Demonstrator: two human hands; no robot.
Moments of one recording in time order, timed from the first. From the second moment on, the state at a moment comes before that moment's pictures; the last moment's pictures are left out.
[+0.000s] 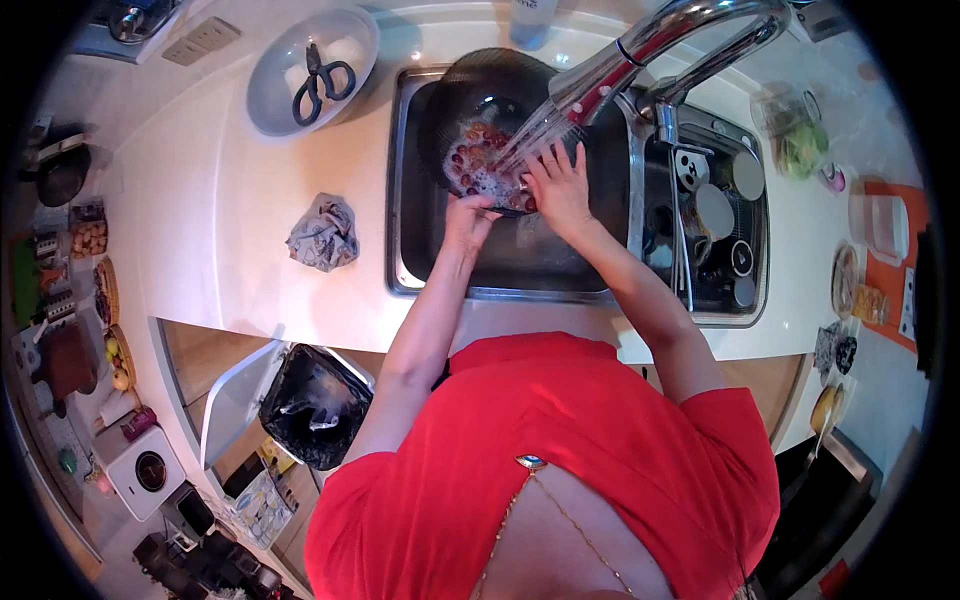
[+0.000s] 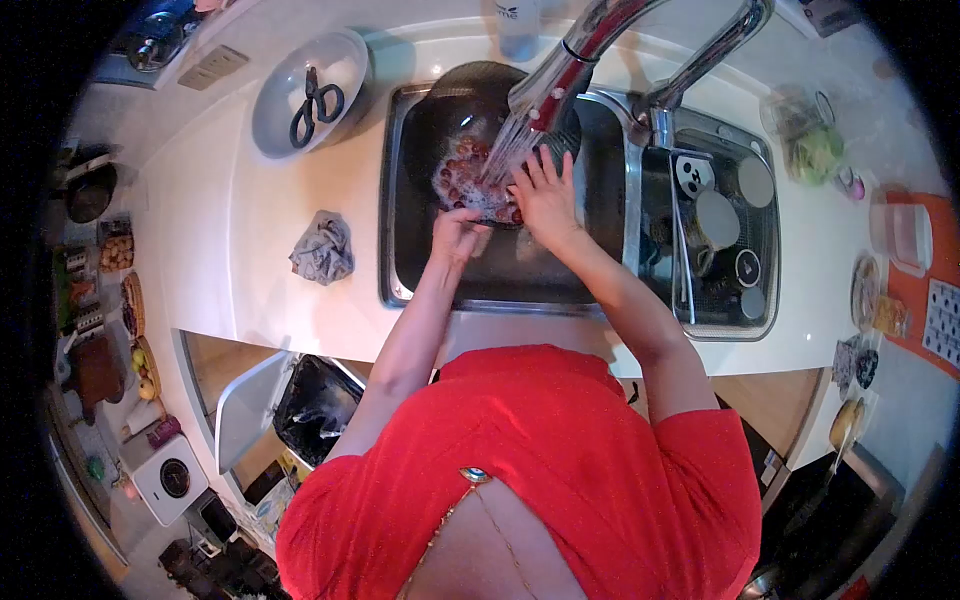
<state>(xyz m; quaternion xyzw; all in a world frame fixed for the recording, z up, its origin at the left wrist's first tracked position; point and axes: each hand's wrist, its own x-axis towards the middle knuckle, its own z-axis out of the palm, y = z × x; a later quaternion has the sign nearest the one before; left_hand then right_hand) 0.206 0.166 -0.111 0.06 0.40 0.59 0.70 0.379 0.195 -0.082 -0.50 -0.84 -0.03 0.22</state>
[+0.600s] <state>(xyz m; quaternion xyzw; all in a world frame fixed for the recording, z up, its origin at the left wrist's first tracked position) 0.206 0.134 -0.117 0.05 0.34 0.40 0.85 0.389 0.199 -0.051 -0.47 -0.85 0.23 -0.02</state>
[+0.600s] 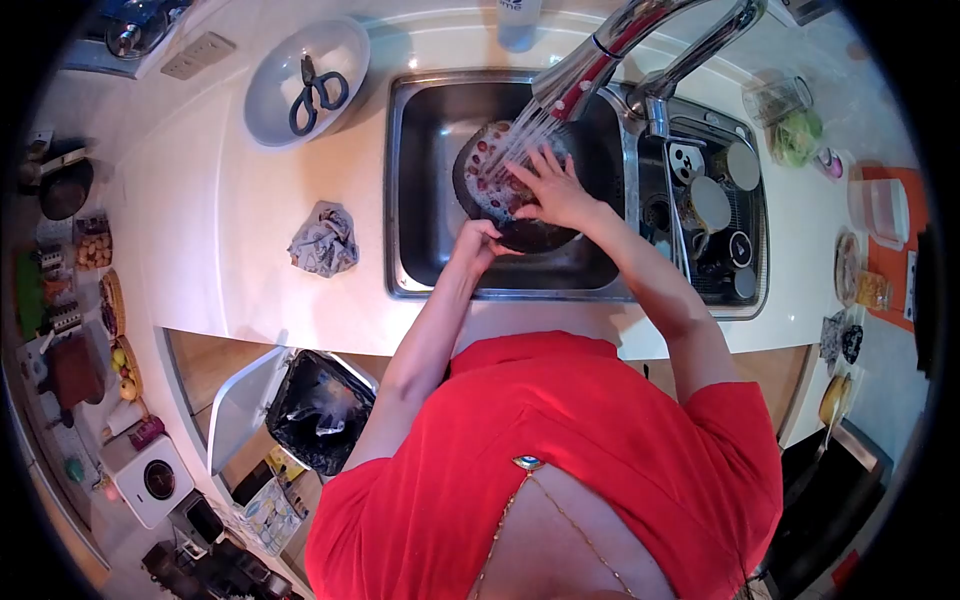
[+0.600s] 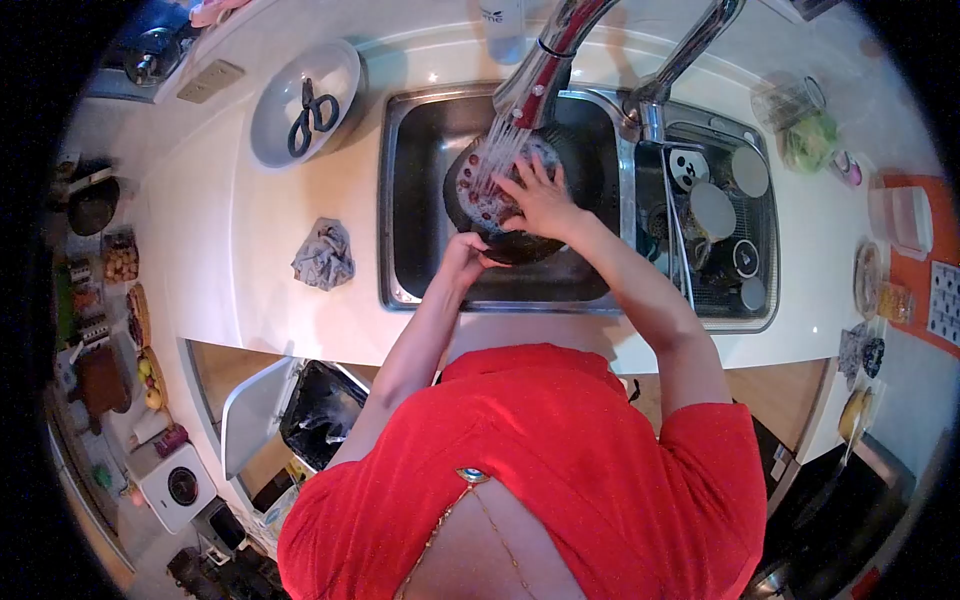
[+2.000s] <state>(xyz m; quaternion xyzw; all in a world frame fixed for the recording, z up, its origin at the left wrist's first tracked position) 0.107 0.185 -0.030 0.26 0.52 0.26 0.77 0.386 0.224 -0.086 -0.26 -0.92 0.22 0.17</state>
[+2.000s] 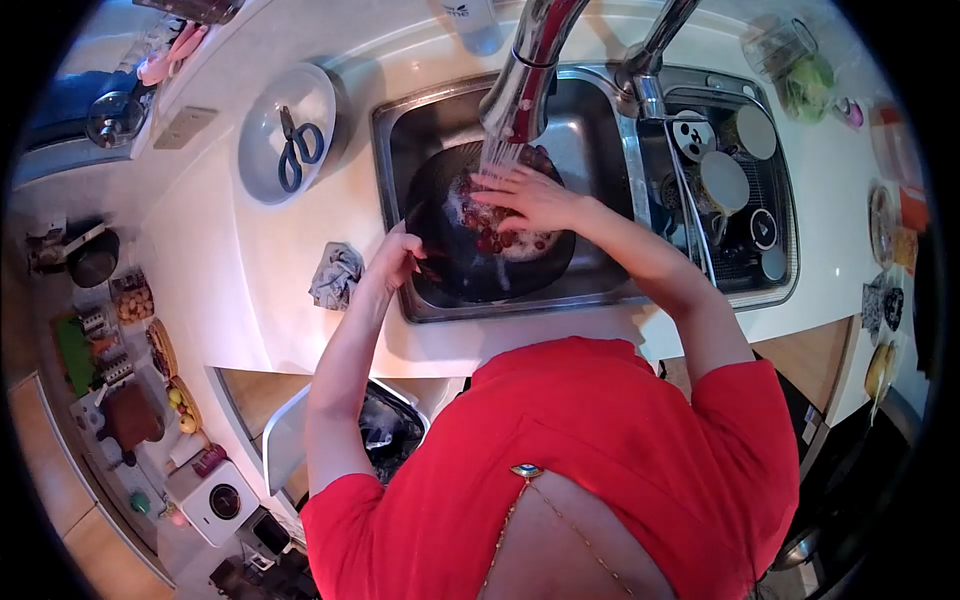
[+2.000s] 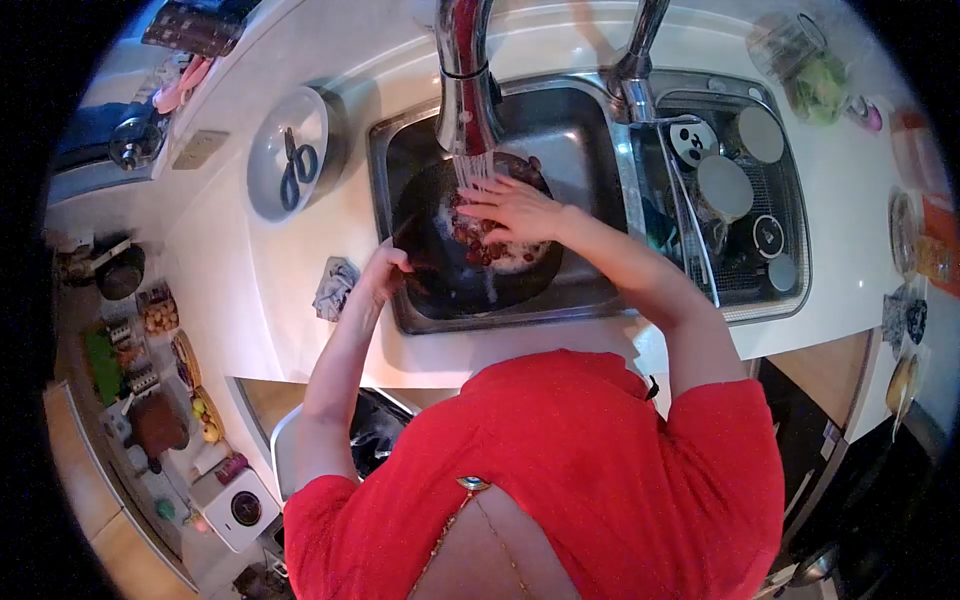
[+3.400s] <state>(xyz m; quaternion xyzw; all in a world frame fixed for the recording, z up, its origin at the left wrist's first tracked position) 0.180 0.189 -0.028 0.28 0.56 0.28 0.73 0.424 0.186 -0.126 -0.54 -0.77 0.19 0.28</state>
